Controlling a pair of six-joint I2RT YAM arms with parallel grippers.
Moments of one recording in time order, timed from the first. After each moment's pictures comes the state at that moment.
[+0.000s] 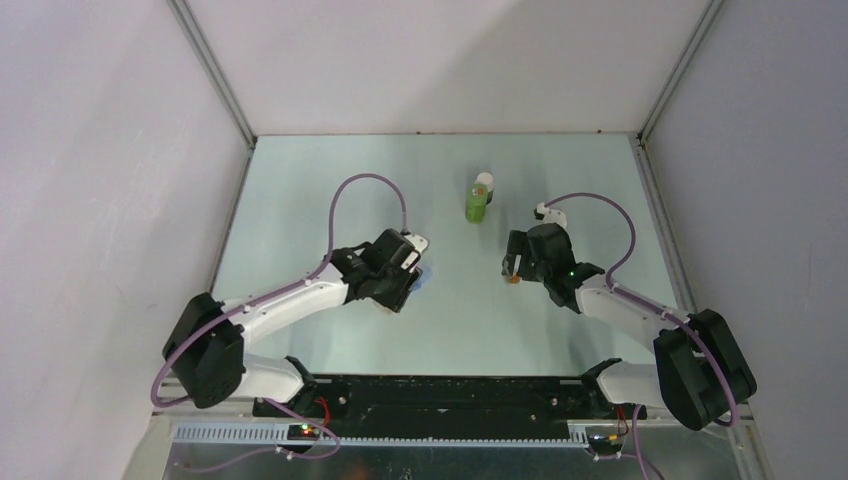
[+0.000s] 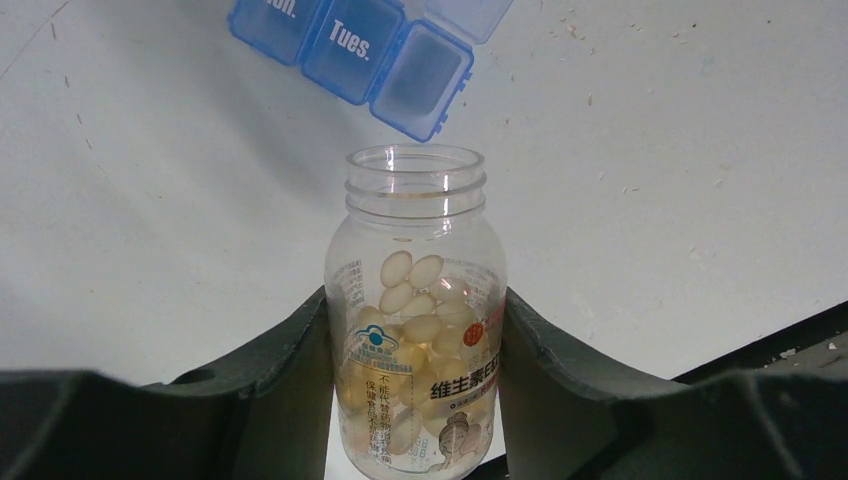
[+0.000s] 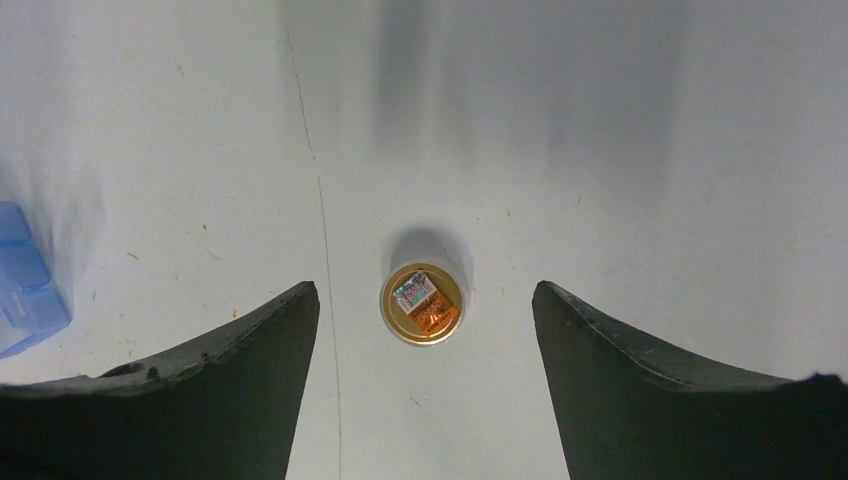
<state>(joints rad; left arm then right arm) -0.79 1.33 0.87 -0.62 -0.11 -0.17 0.49 1.26 0.60 -0.07 0.22 0.49</state>
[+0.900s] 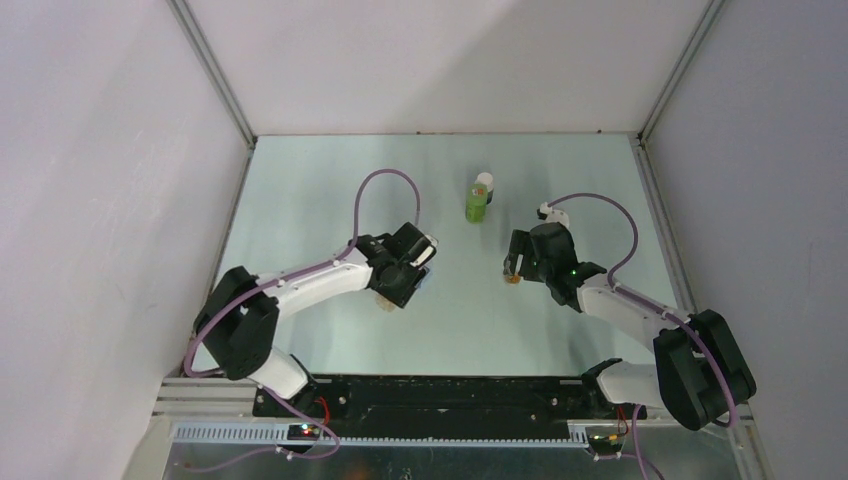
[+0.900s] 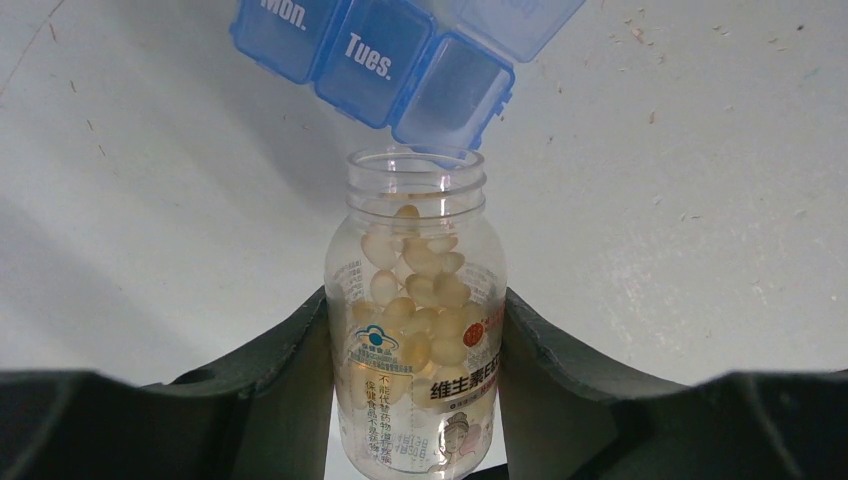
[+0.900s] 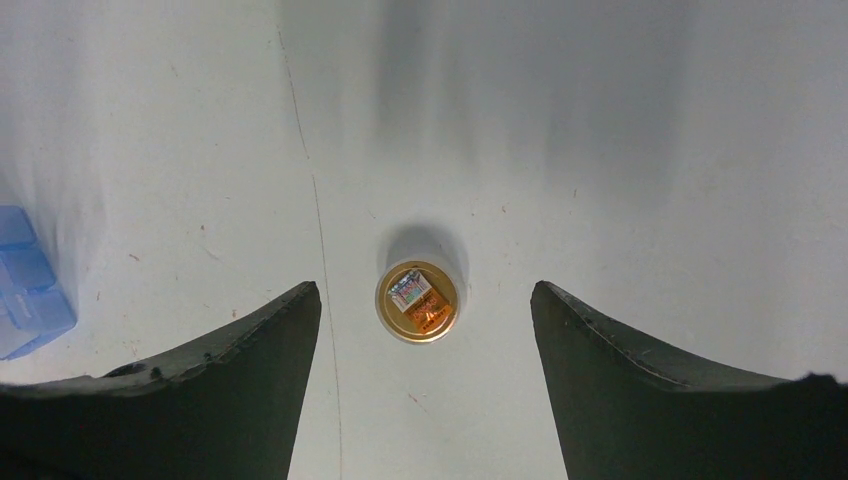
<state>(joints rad) -0.80 1.52 0.99 -0.71 -0.17 -0.15 0.46 1.26 0.60 -0.08 0.19 0.51</state>
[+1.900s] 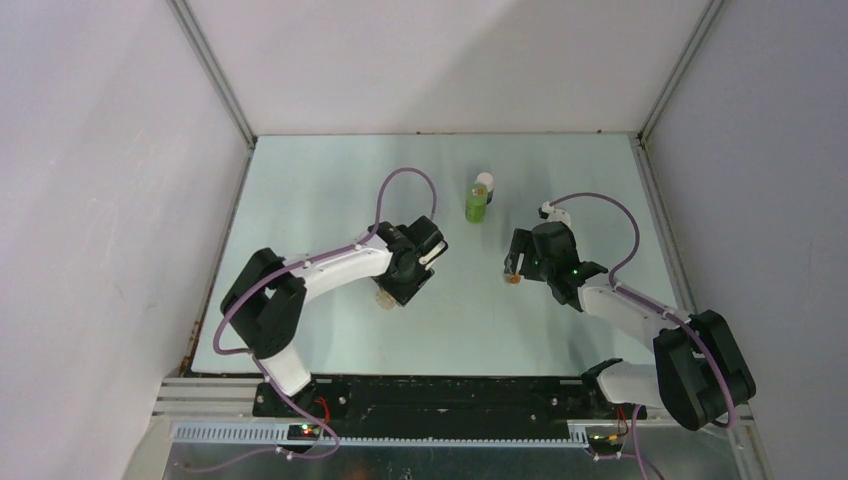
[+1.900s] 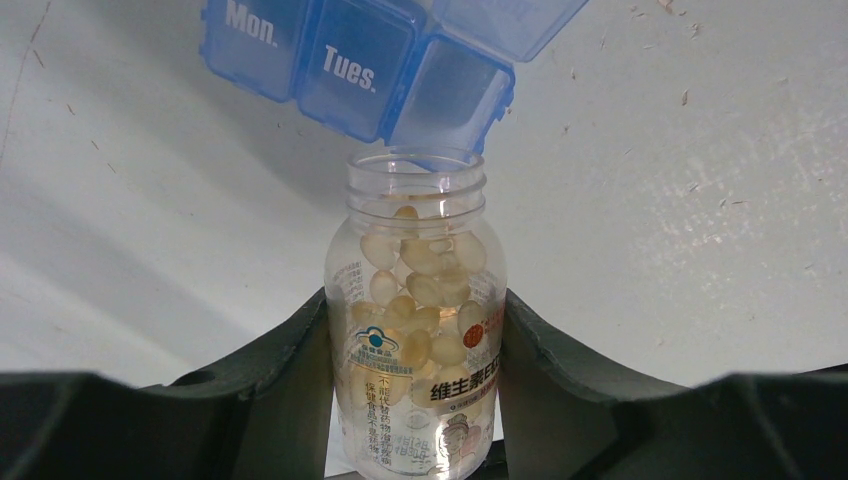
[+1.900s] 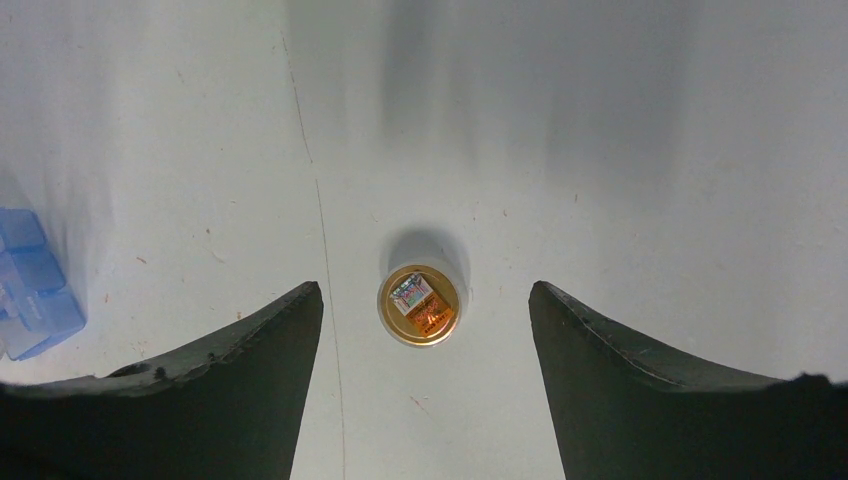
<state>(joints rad) -0.80 1.68 1.14 -0.85 -0.17 -0.06 0.45 1.26 0.60 -0.07 0.17 0.51</state>
